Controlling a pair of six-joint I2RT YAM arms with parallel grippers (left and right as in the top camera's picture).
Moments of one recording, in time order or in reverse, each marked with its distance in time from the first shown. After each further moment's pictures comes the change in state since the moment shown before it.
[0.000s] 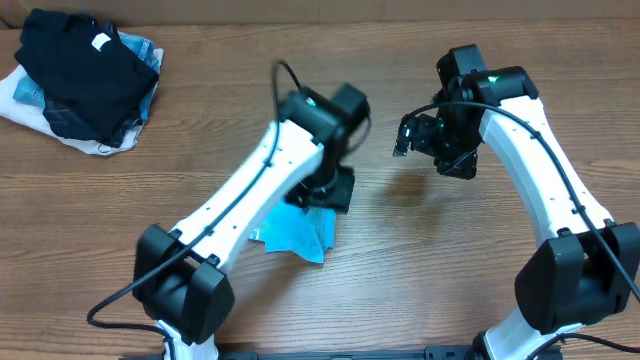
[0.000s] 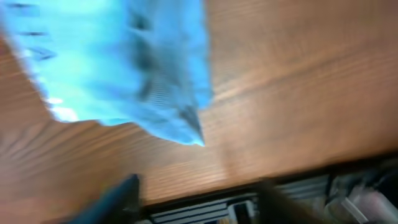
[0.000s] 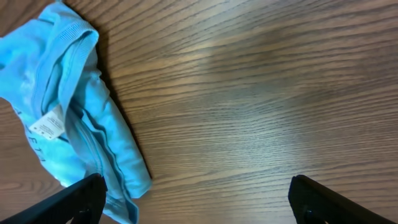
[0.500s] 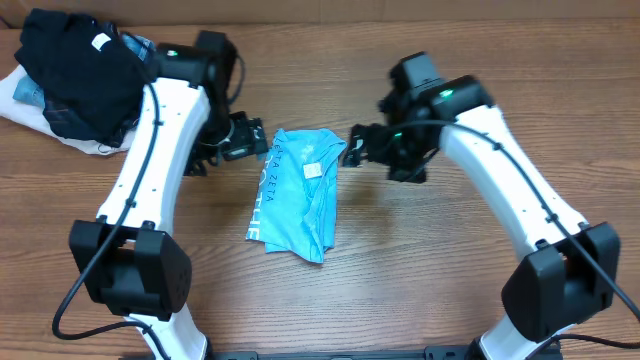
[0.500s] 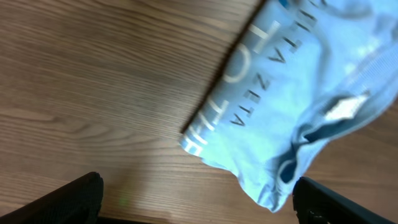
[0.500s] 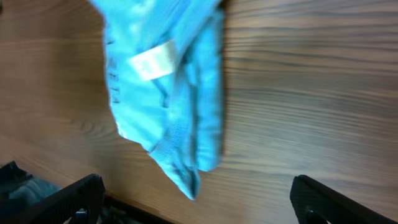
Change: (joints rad) left arm 0.467 0.000 0.042 -0.010 -0.082 -0.031; right arm 0.210 0.000 -0.010 0.110 -0.171 0.014
